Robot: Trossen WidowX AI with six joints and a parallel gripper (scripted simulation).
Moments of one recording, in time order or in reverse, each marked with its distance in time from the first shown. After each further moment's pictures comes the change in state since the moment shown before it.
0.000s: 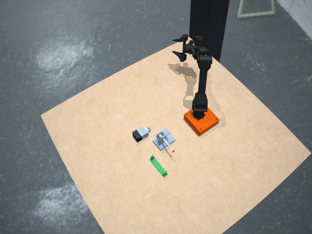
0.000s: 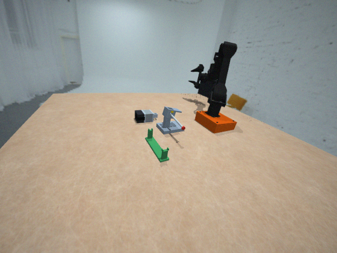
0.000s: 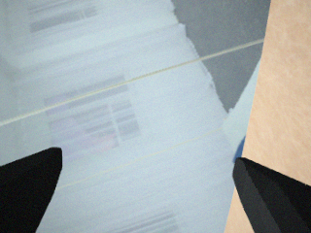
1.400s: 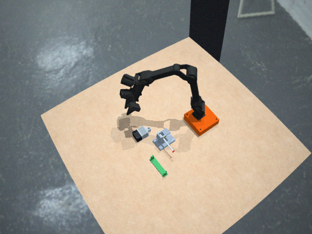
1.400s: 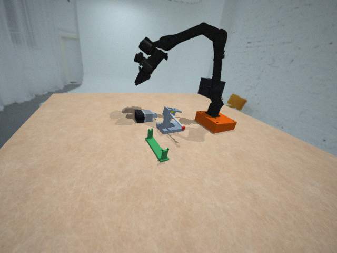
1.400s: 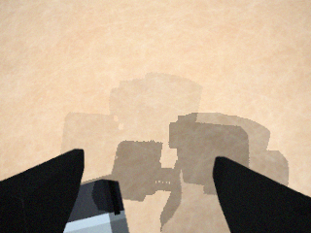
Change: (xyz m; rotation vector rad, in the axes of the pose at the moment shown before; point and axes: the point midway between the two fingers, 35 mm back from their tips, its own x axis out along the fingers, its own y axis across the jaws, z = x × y) arm 0.055 -0.193 -0.531 -1.747 1.406 -0.286
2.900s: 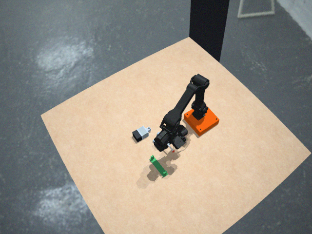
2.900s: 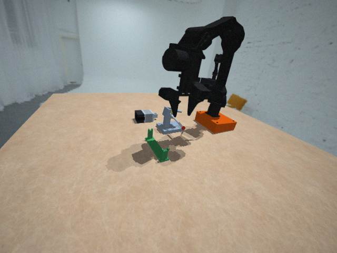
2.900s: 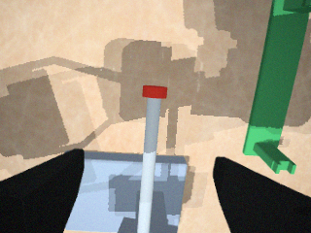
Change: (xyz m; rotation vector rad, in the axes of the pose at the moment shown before) arm 0.006 0.242 -0.209 -1.909 0.697 0.393
